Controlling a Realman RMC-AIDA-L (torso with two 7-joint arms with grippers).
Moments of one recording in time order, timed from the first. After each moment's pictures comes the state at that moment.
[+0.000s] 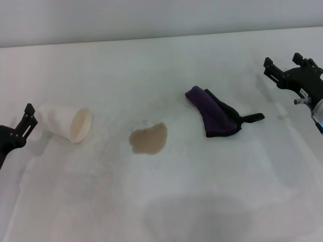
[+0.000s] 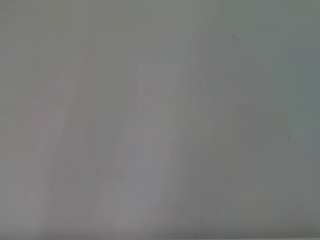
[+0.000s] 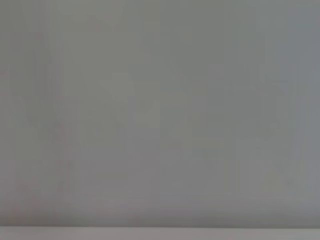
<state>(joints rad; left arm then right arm) -0.33 -2.09 2.81 0.18 -1.21 1.23 -0.21 0.52 2.02 -0.64 0.06 2.24 0.99 -2.72</state>
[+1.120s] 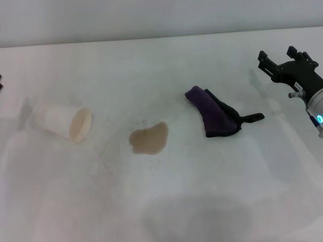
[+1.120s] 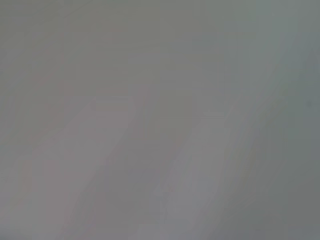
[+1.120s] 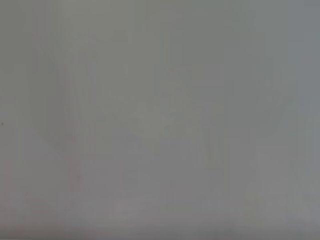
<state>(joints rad) -0.44 -2.07 2.81 0.00 -1.26 1.24 -0.66 0.55 2.03 -0.64 0.06 2.24 0.99 -2.72</state>
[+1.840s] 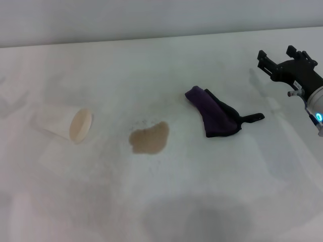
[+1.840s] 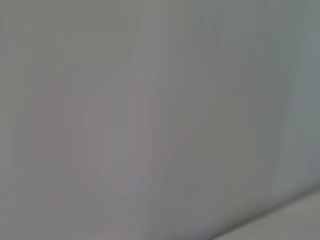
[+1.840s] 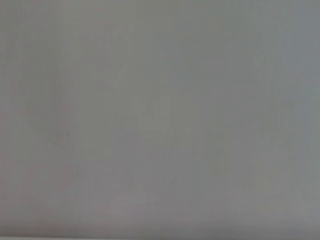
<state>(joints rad) -0.74 -1.94 2.85 -0.70 -0.55 1.51 -1.13 0.56 2.03 -0.64 0.05 2.24 0.97 -2.72</state>
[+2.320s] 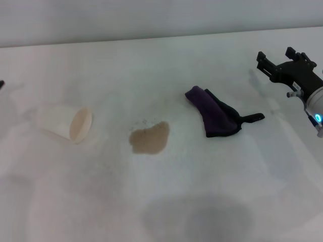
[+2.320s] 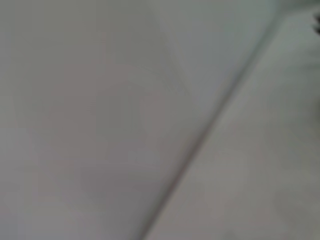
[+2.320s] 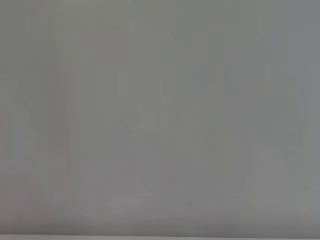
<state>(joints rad) -0.87 -1.99 2.85 -0.94 -0.27 1.66 -0.74 0.56 2.03 -0.64 0.06 2.25 0.97 -2.72</state>
